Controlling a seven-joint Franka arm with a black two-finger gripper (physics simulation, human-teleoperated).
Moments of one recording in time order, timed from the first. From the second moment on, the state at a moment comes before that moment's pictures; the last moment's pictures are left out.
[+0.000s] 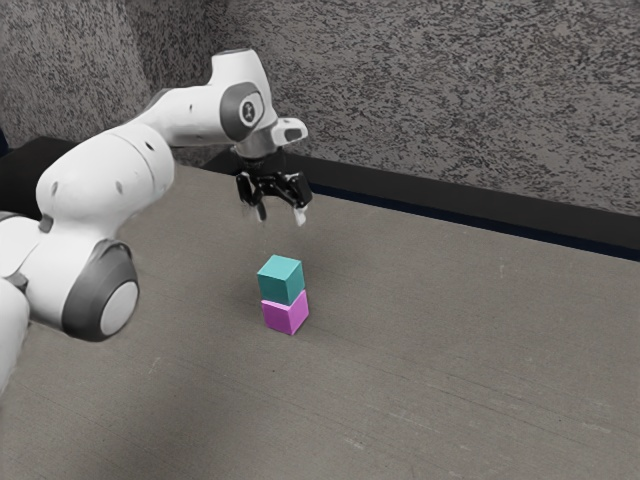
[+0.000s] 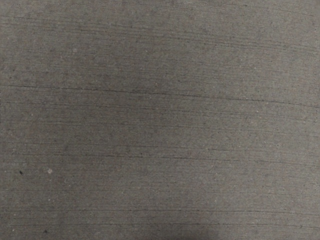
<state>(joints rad) -0.13 0.89 0.36 -0.86 -0.43 1.66 0.13</state>
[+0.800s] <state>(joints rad) -0.02 0.81 0.04 -1.04 -0.05 1.83 -0.02</state>
